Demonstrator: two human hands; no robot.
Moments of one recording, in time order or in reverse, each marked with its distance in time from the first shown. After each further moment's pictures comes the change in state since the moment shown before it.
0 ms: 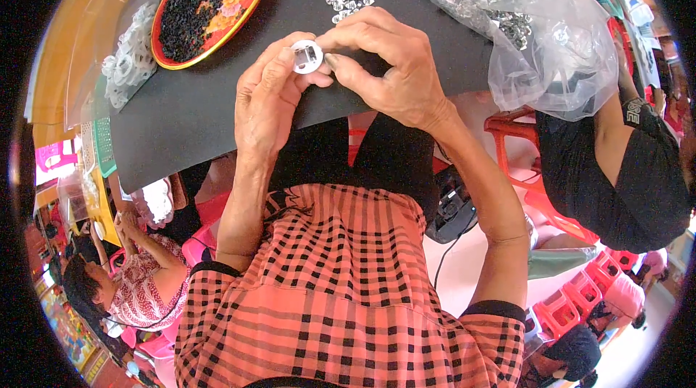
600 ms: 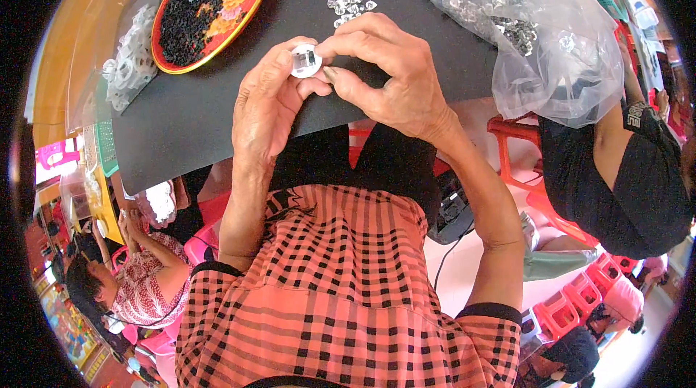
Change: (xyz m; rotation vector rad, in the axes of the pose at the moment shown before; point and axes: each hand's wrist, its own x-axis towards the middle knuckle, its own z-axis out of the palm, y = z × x) left_hand 0.003 0.006 -0.004 -0.107 -0.046 -0.125; right_hand 0.000 -0.001 0.000 0.022 -0.005 0.035
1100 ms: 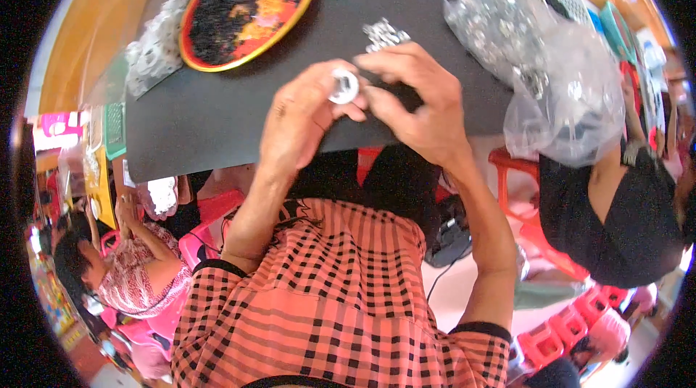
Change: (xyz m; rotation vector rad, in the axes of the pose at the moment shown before) left_hand 0.000 -0.003 -0.003 -0.010 -0.033 0.022; right_hand 0.006 -0.003 0.002 0.028 0.044 0.073
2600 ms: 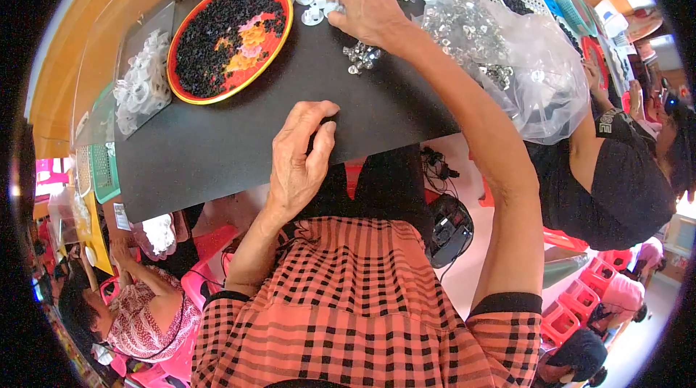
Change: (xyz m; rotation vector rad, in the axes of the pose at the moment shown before) left_hand -0.016 0.012 0.010 1.049 0.039 0.384; right_hand 0.115 0.098 0.005 -0.665 -0.156 -0.164
